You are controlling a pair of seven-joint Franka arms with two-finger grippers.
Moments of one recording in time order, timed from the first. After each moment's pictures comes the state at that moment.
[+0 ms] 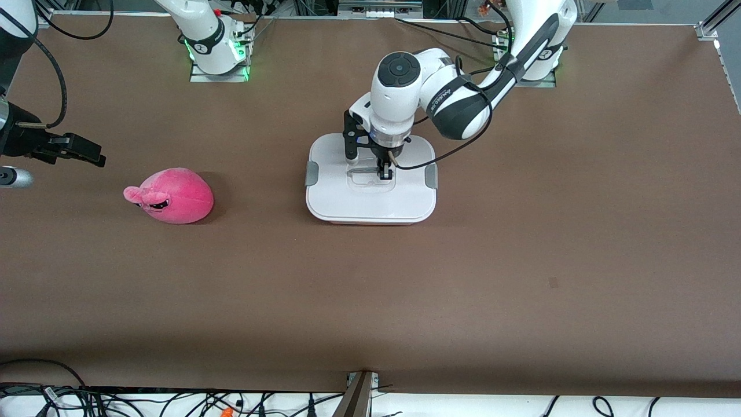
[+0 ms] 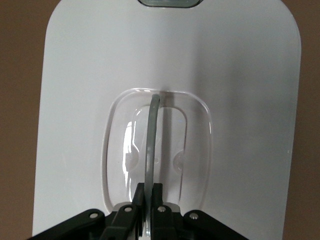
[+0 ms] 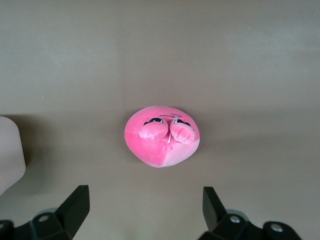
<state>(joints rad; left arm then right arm) -0.30 0.51 -0.57 -1.69 0.32 2.20 0.50 -0.04 0.13 0.02 -1.50 -0.01 1.56 0.04</state>
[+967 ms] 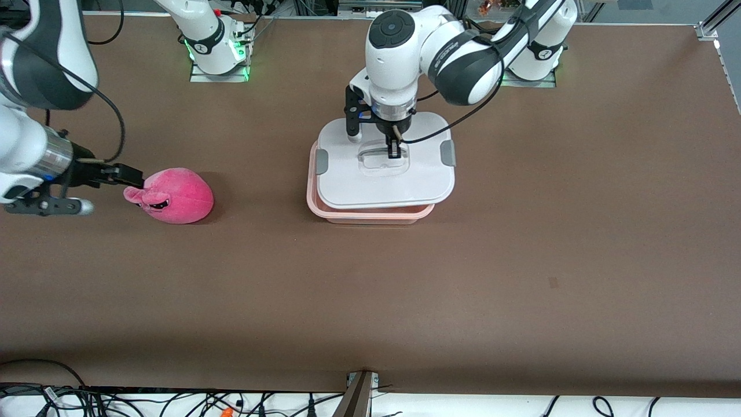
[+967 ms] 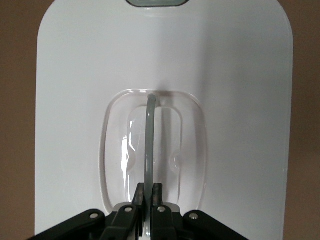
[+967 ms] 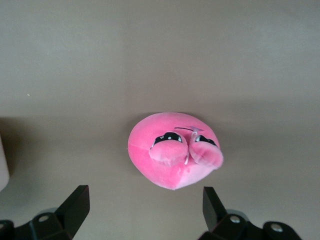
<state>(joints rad) -0.27 0.39 -0.60 -1.61 0.31 1.88 0.51 -0.01 0.22 0.04 -1.67 -0.01 1.75 0.04</state>
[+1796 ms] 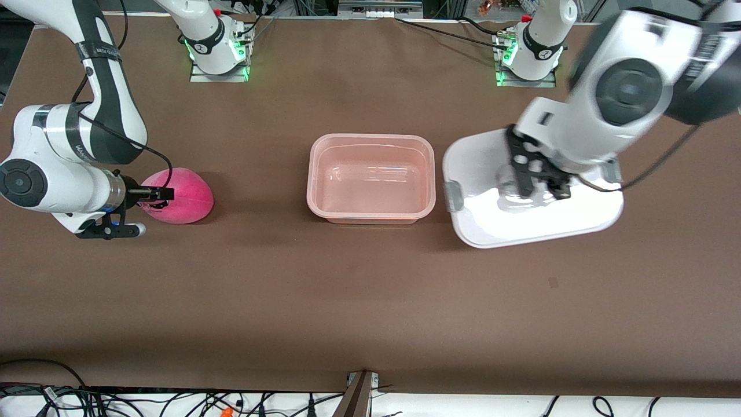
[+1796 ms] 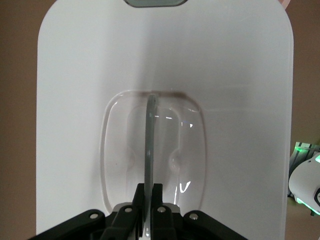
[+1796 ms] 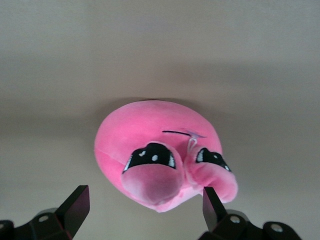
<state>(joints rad) 0.19 0.38 -0.60 -1.33 0.31 1.42 0.99 0.00 0.36 0.03 -1.71 -0.10 1.79 0.03</state>
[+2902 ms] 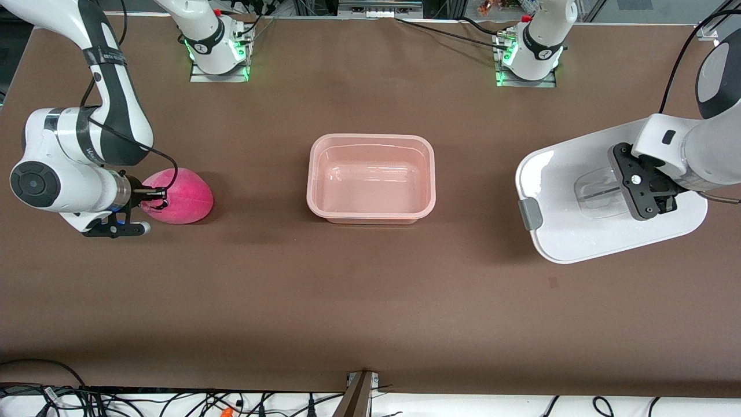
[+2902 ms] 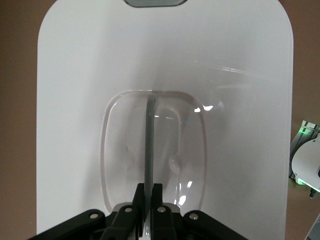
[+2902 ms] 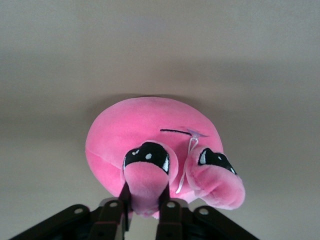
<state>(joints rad) 0.37 0.38 -0.60 -1.29 0.31 1.39 1.08 0.00 0.36 0.03 -1.76 -0.10 1.83 0.03</state>
